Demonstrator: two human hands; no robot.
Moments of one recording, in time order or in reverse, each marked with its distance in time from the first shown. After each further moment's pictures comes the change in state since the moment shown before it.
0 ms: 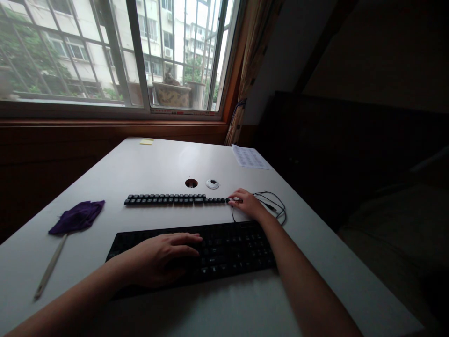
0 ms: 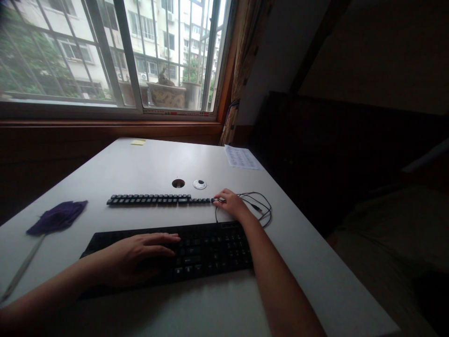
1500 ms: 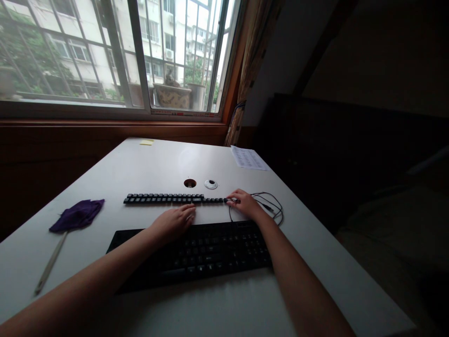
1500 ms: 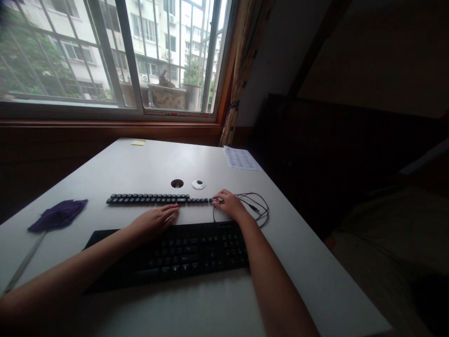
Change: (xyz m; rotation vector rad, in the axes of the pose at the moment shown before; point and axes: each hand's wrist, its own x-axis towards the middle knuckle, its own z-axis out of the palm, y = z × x) left_hand 0.058 -0.064 0.020 0.411 0.205 -0.344; right_hand -0.001 0.006 0.003 0.009 0.005 0.012
